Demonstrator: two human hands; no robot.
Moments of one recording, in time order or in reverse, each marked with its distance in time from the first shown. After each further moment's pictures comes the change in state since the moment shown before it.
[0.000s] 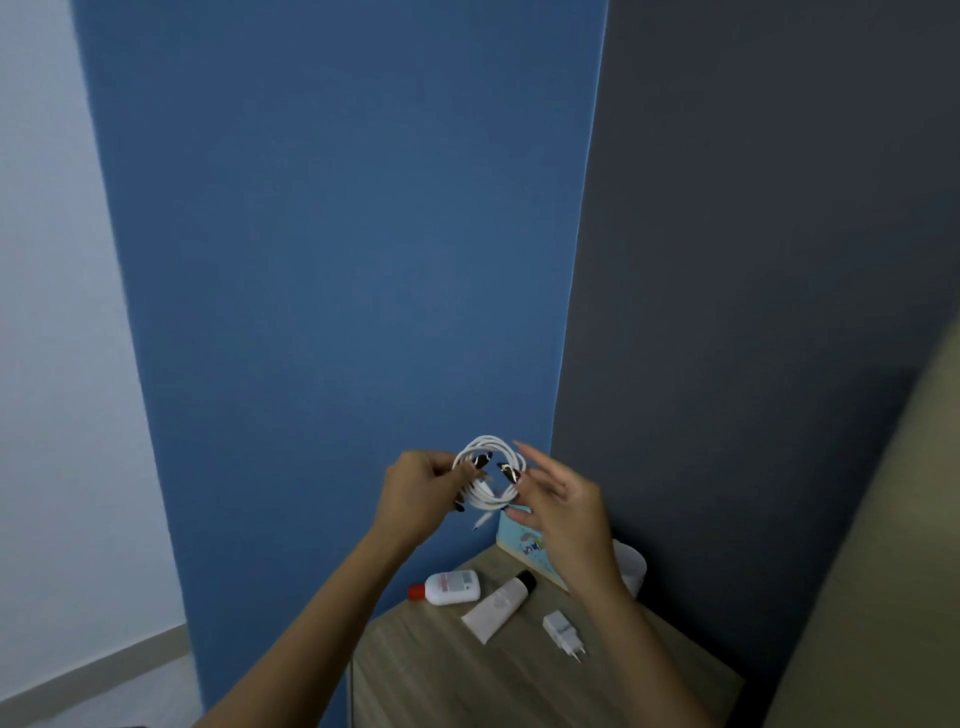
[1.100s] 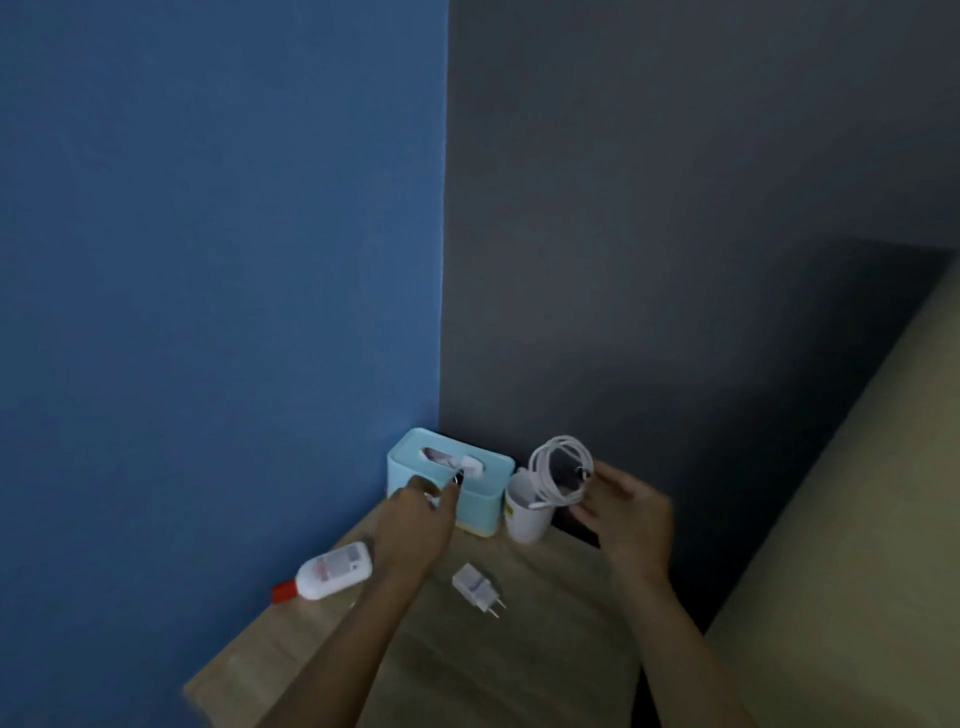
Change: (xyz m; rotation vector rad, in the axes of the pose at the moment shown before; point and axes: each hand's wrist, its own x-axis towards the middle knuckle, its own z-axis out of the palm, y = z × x) left_hand 0.068 -0.124 0.187 0.286 -0.169 -0.208; right_hand 0.034 0.101 -0.150 -0.039 0.733 0.214
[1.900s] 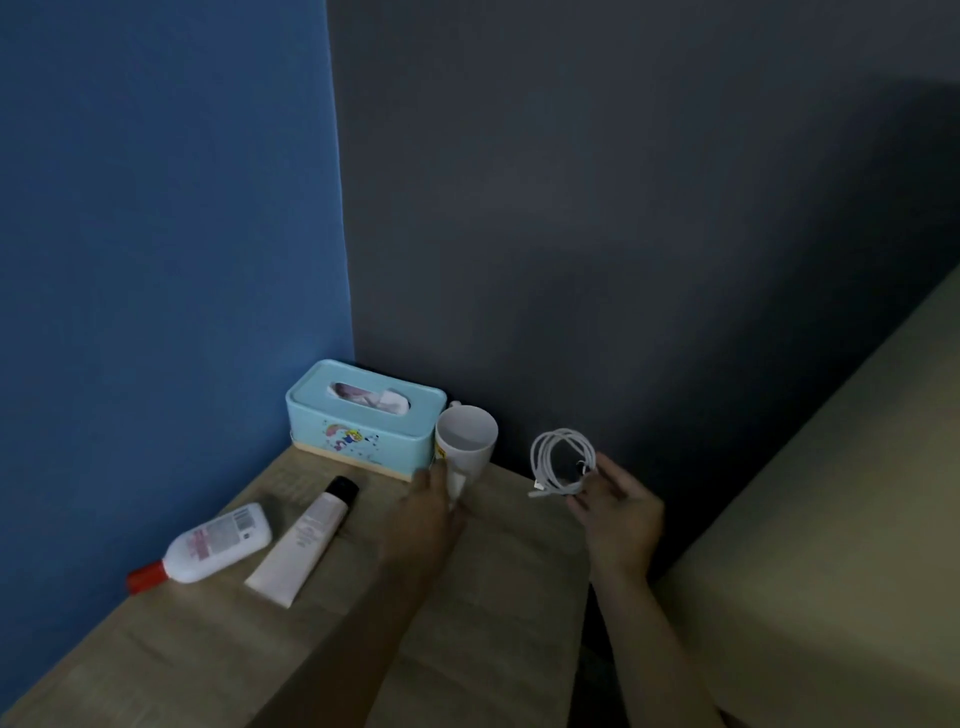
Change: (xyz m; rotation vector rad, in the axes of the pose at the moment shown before) left_hand 0.009 -0.040 0.153 0.370 -0.276 0.350; right_hand 0.051 0.096 -0.069 -0.008 0.333 0.055
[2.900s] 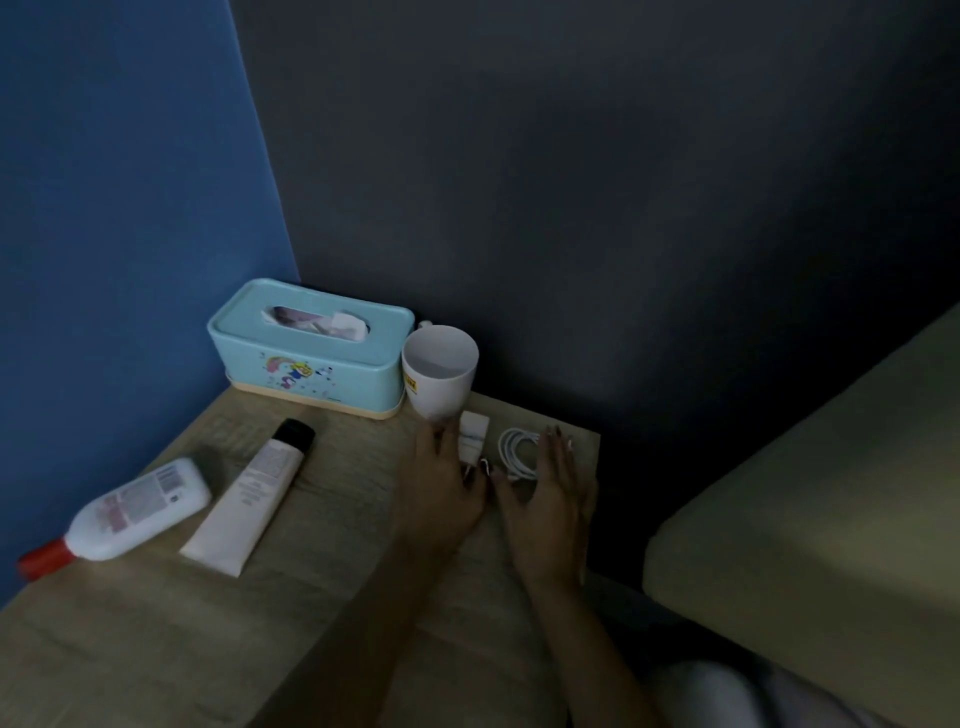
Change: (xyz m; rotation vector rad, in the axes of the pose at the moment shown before) left_hand 0.006 -0.003 0.089 -0.193 0.127 0.131; right_hand 0.001 0.130 -0.006 -1.110 -0.122 -0.388
